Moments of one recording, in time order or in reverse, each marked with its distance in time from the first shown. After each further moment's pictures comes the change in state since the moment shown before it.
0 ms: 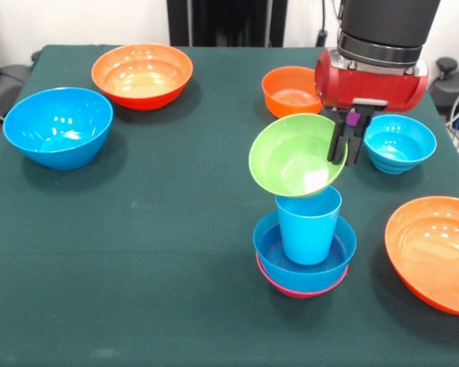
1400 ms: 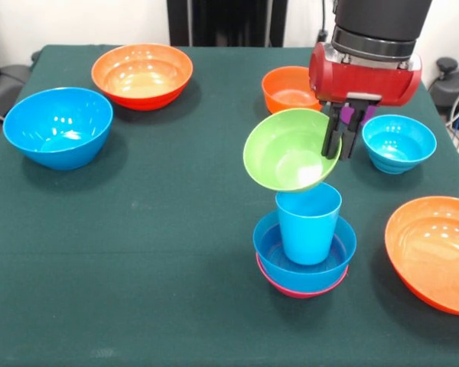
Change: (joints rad) arm -0.013 -0.015 0.007 0.022 -0.012 0.000 0.000
